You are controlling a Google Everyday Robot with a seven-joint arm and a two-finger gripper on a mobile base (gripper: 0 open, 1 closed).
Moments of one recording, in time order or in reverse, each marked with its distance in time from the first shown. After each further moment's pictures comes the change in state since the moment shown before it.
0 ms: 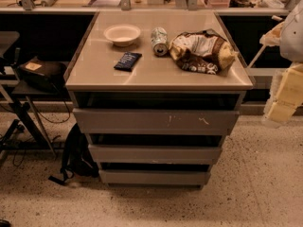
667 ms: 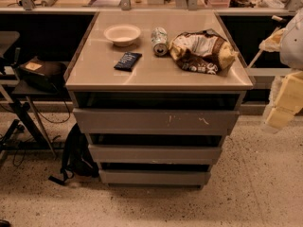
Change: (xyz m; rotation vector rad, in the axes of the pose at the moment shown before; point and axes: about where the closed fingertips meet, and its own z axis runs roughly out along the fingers) arm -0.001 0.006 0.008 -0.009 -0.028 0.003
